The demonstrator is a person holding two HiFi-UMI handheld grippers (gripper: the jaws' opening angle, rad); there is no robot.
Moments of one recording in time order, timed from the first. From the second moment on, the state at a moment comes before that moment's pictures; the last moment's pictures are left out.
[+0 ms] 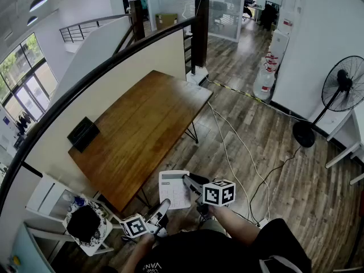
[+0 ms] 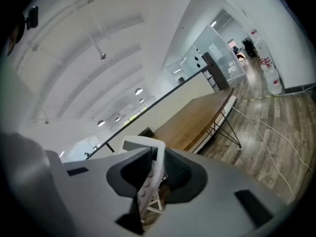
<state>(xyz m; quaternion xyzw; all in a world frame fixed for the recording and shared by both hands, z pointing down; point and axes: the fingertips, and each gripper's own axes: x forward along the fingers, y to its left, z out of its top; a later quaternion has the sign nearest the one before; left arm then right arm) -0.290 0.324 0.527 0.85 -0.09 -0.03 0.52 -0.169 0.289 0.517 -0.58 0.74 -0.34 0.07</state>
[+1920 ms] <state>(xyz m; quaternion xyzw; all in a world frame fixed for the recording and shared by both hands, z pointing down) -0.123 0.145 0.556 0.82 -0.17 -0.08 0.54 -0.017 0.080 0.540 -0.51 0.79 -0.34 -0.03</state>
